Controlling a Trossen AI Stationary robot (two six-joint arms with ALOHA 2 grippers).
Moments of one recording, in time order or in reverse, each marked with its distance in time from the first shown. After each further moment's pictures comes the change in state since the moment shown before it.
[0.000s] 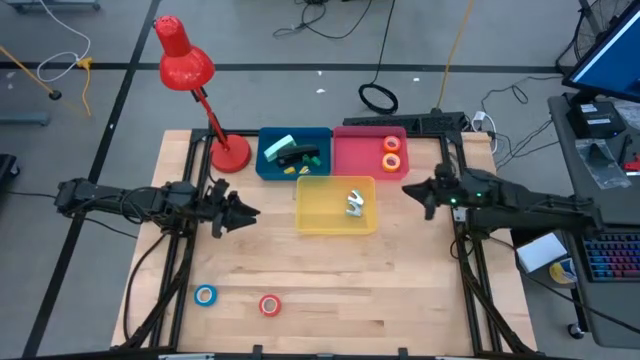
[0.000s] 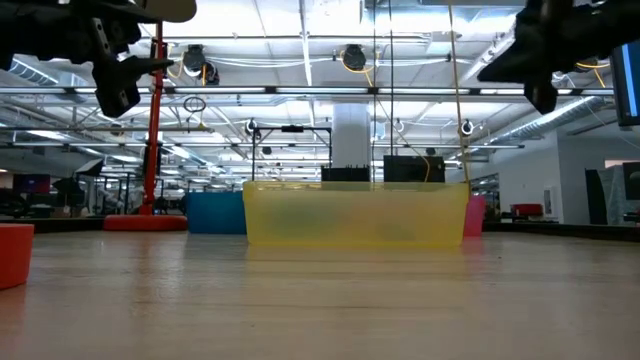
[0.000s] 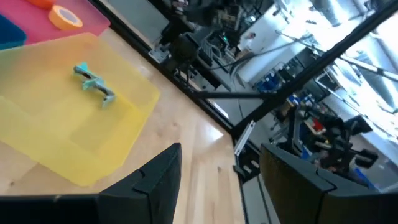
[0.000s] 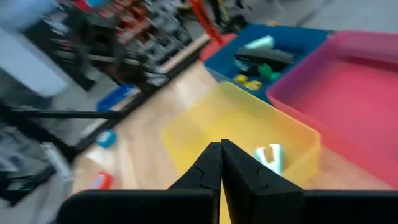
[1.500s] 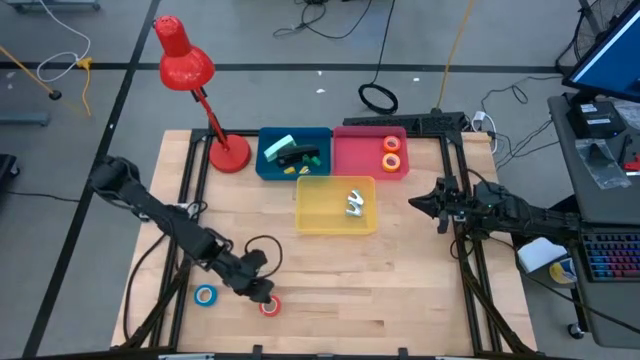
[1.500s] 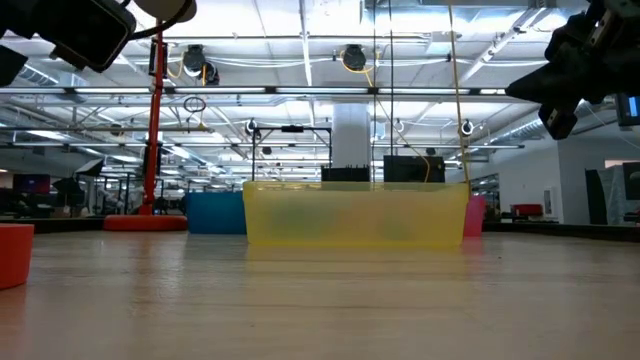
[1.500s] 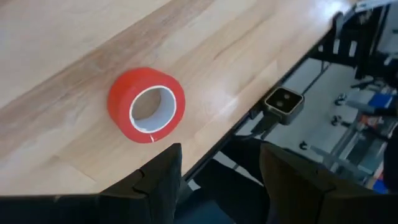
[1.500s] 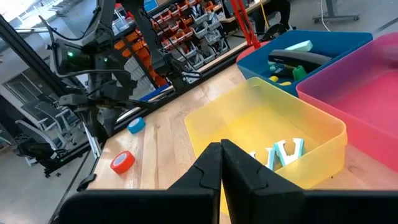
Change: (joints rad) left arm -0.520 0.922 0.522 -0.323 0.064 -0.926; right arm 0.000 -0.397 -0.244 -0.006 -0.128 -0.101
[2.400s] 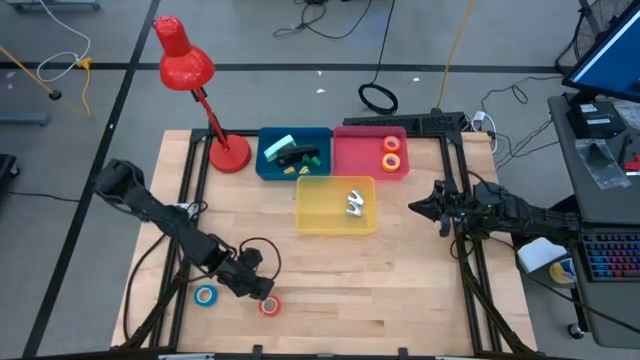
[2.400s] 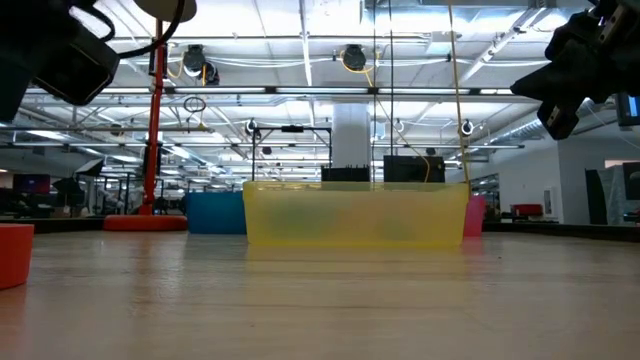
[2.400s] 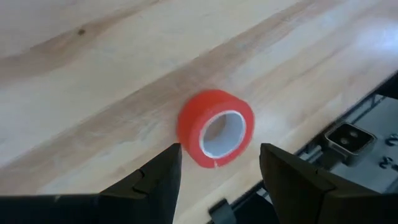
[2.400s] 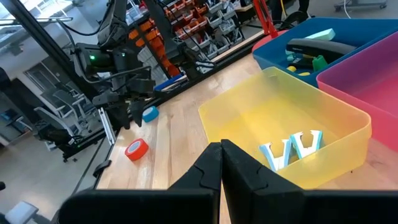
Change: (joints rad) left arm -0.023 0.061 -0.001 -0.130 -0.073 -0.086; right arm 0.000 0.000 0.000 -0.008 -0.075 -0.003
